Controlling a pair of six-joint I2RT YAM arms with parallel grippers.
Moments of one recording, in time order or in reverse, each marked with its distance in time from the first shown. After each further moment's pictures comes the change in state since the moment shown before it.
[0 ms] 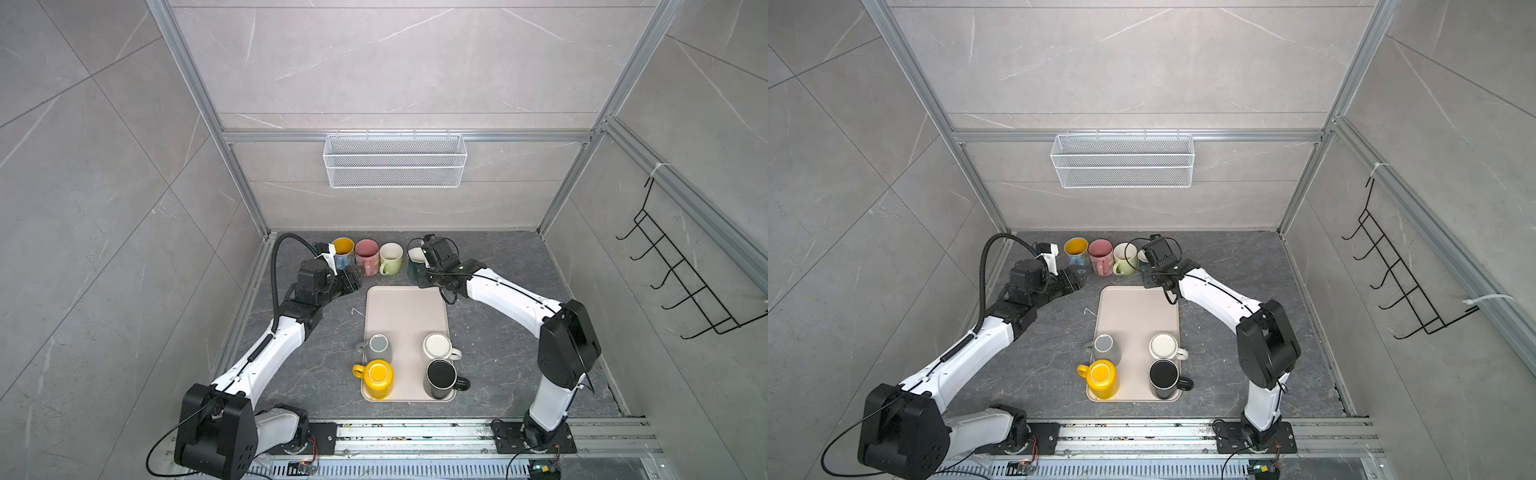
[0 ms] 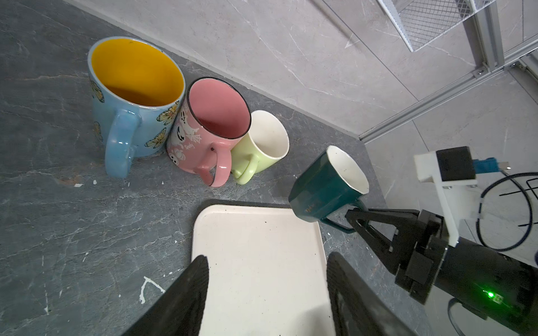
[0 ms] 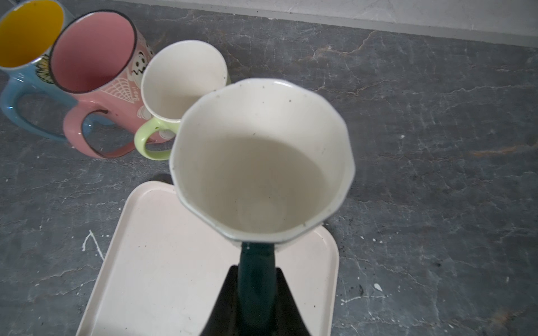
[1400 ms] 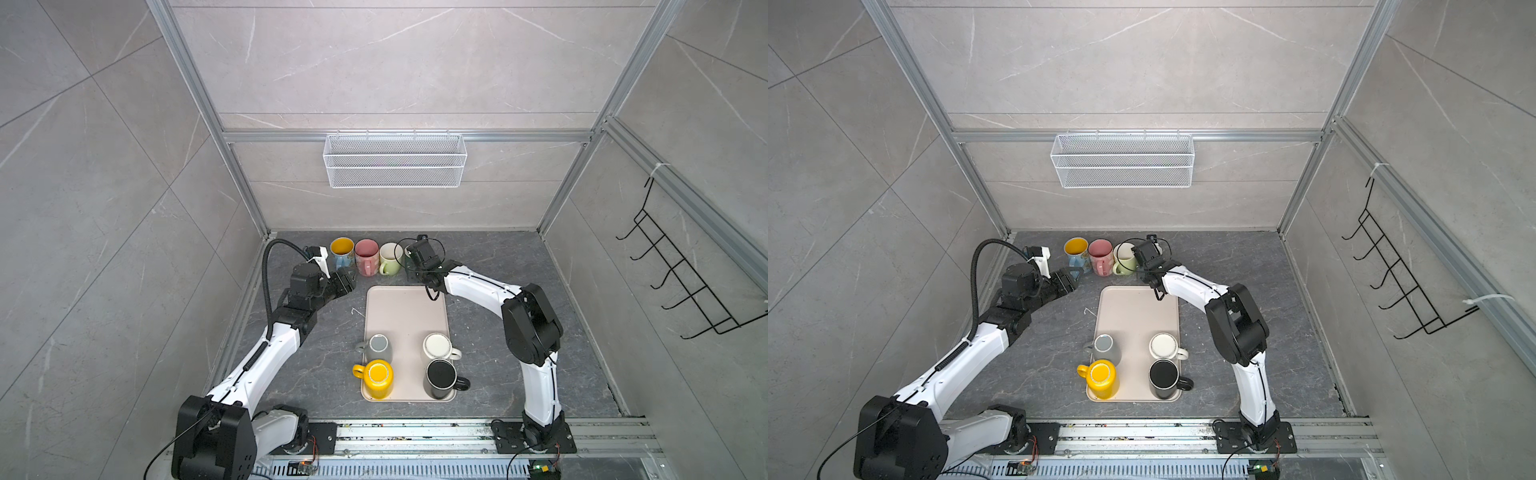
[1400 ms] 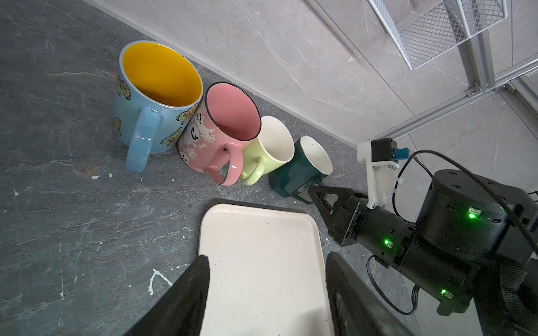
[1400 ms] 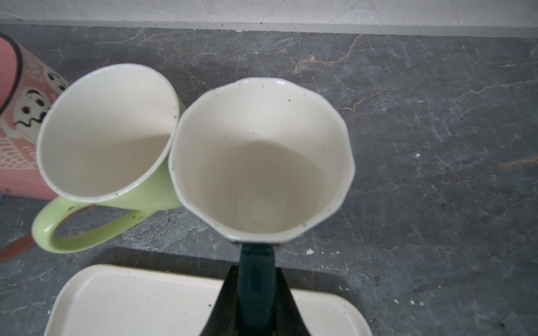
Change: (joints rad) left arm 0.049 -0.055 -0.051 0.018 0.003 -0.019; right arm 0.000 0.240 0.116 0.142 0.131 0.077
